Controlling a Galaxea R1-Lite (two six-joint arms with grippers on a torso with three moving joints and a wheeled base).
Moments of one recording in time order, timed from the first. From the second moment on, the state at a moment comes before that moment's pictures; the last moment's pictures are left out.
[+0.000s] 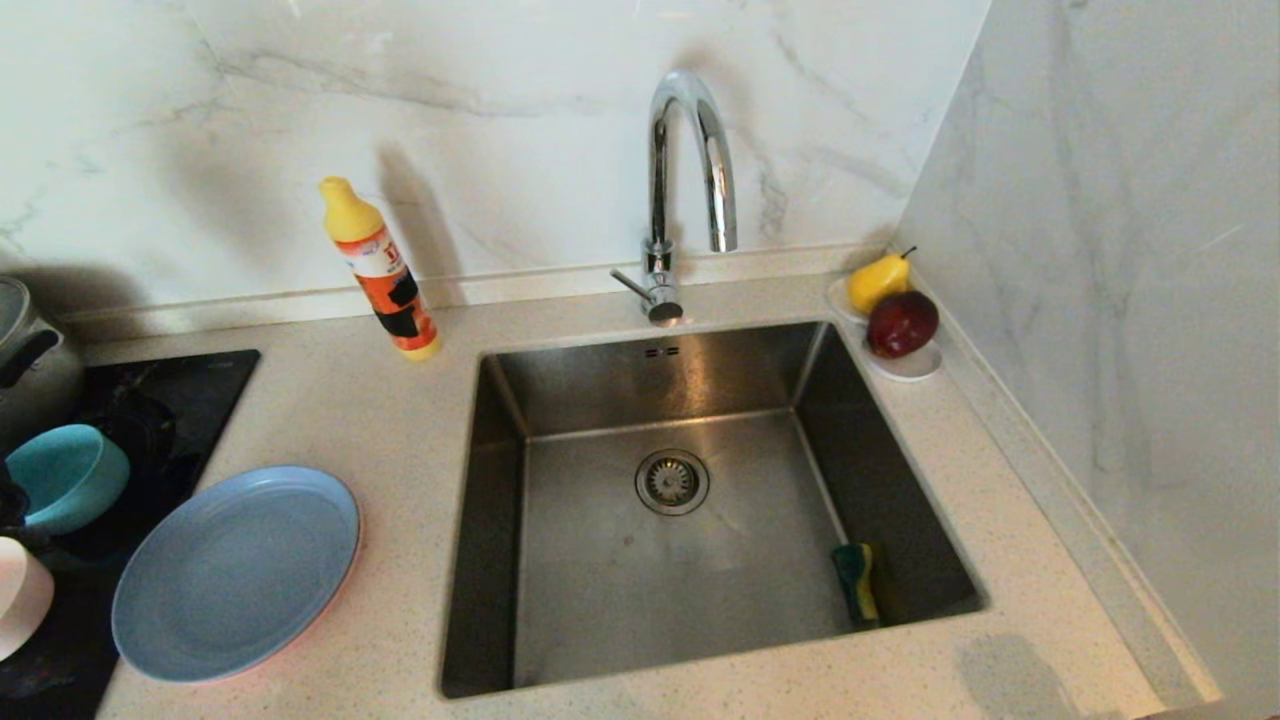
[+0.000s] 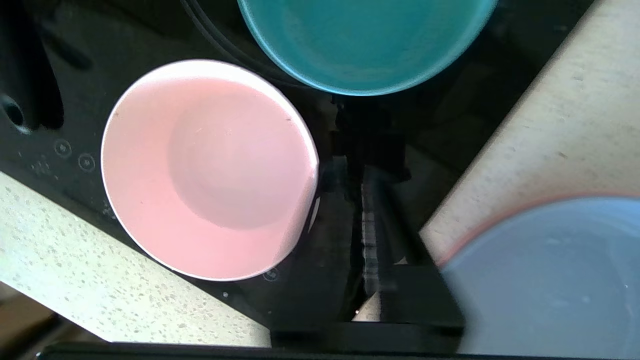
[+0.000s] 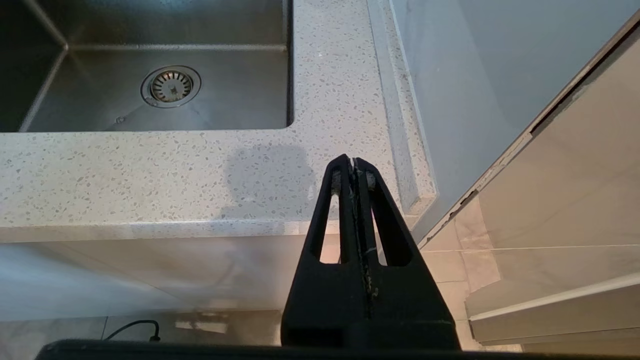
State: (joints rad) left arm 0.74 1.74 -1.20 0.27 -0.14 -0.03; right arm 0.01 0.00 0.00 0.00 0.01 -0.02
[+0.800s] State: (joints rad) left arm 0.78 1.83 -1.20 0.35 -0.14 -0.05; right arm 0.01 0.00 0.00 0.00 0.01 -0.02
